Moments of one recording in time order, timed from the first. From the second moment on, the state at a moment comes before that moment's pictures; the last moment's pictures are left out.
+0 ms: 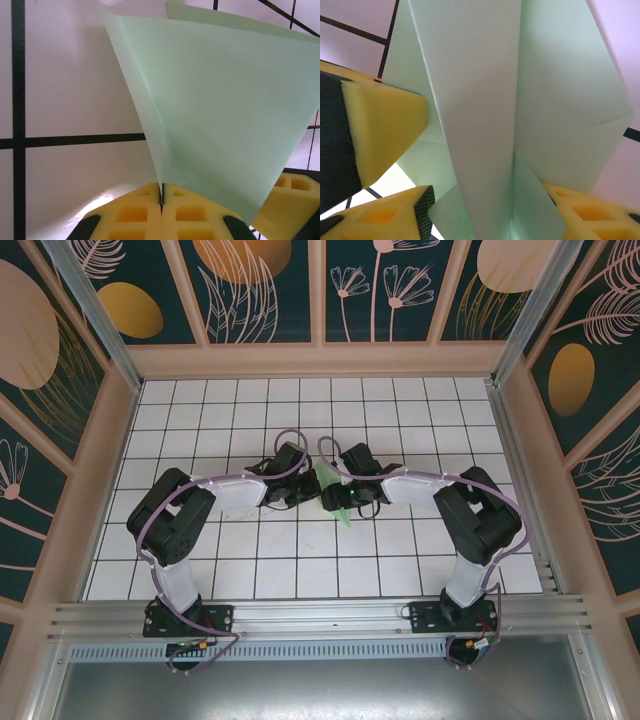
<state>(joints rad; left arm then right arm) -0.66 1.84 0.99 -0.06 0.22 -0.94 0.66 1.77 0.95 -0.24 -0.25 0.36</state>
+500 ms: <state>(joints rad) -0.66 1.84 0.99 -0.08 0.21 -0.94 0.66 1.76 0.95 -0.23 -0.16 0.41</state>
